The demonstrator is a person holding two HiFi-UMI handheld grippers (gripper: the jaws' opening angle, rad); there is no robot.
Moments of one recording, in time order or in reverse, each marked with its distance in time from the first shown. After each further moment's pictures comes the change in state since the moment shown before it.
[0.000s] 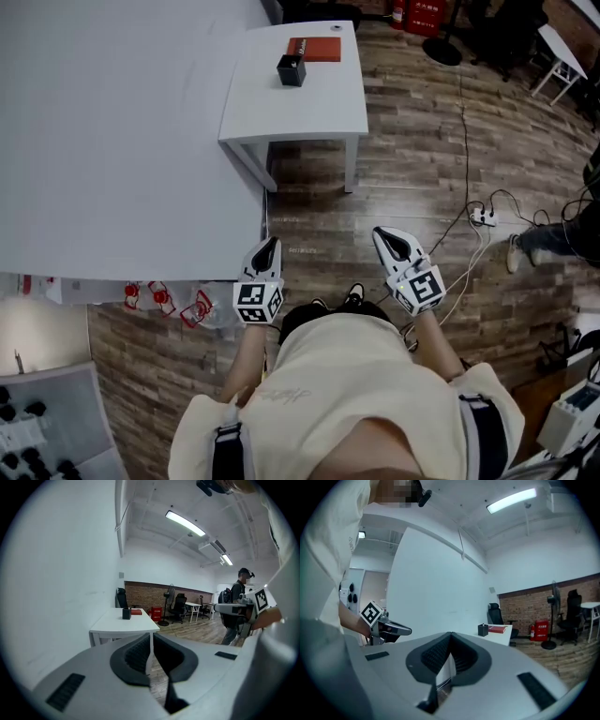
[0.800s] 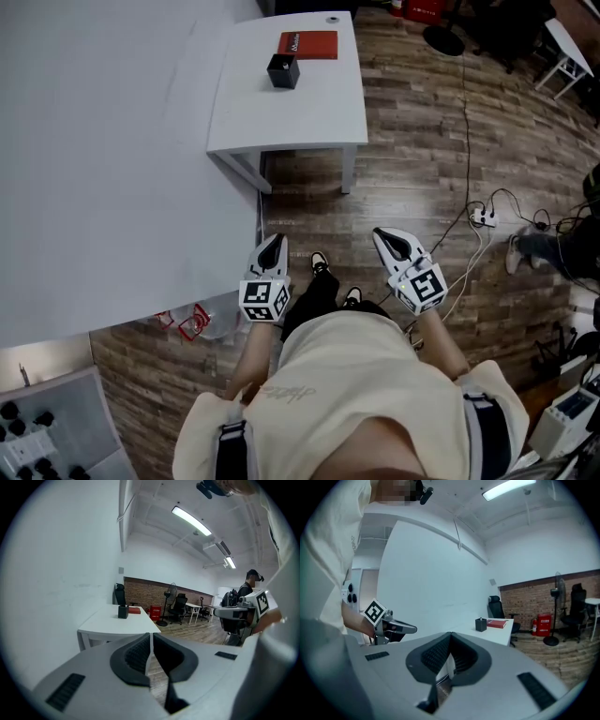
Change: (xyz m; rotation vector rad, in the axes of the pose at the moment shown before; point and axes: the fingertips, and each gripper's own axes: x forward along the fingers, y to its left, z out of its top) left arm 0.104 0.012 0.005 -0.056 0.026 -0.024; right arm 0.062 -0.068 -0.019 0.032 0.093 0.036
